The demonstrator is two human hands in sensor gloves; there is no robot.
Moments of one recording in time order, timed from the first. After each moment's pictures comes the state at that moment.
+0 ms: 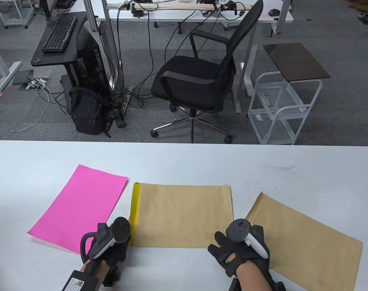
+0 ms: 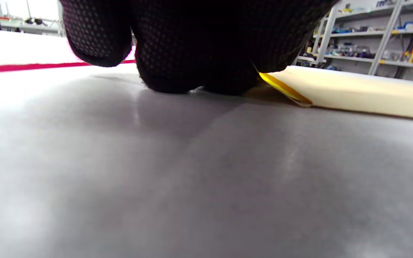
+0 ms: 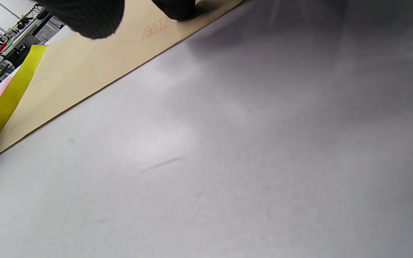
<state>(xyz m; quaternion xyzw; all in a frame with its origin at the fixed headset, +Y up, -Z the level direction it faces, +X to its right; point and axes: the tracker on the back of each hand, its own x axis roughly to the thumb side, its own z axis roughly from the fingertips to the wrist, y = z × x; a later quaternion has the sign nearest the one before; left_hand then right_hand) -0.232 -0.776 -0.346 -0.06 0.01 0.02 1.00 0.153 -0.780 -0.325 -0.02 0.29 0.92 0.25</state>
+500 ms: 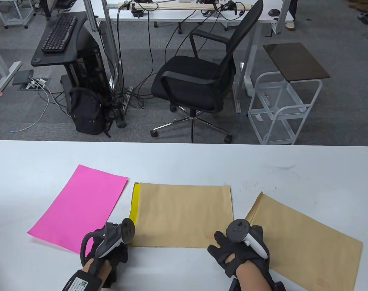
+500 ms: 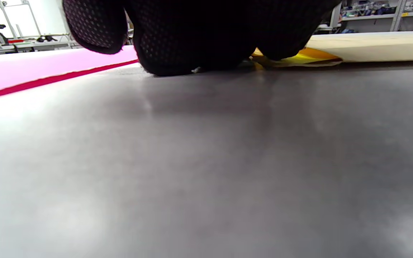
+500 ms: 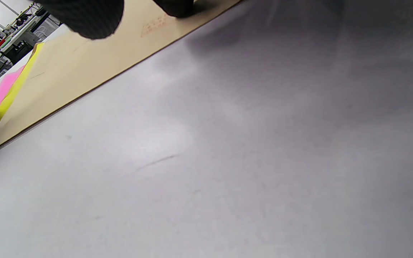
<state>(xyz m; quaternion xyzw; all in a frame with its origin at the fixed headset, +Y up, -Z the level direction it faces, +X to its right) -0.226 -0.779 -0.347 -0.10 0.02 -0.05 0.99 0.152 -0.780 -0.324 -0.02 0.29 0.93 0.24</state>
